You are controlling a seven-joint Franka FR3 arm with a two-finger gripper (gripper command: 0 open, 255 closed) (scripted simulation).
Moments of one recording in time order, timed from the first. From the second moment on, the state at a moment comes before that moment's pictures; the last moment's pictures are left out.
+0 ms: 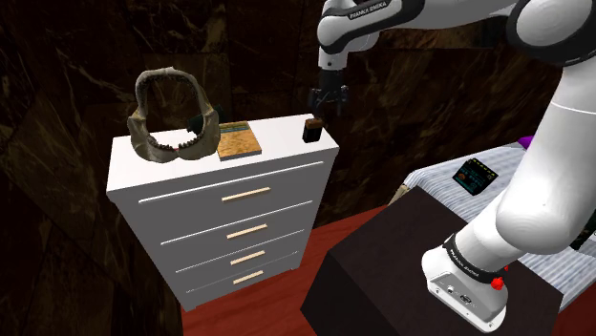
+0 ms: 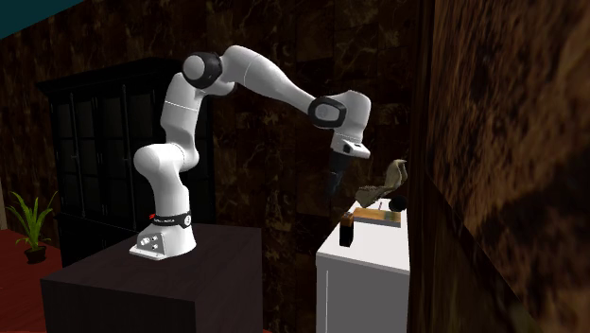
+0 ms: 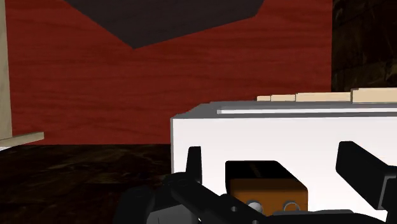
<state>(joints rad) 0.03 0.31 -0.02 -1.80 0.05 1.86 0.20</state>
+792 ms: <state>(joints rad) 0.03 0.52 -0.02 -1.65 0.06 1.92 0.20</state>
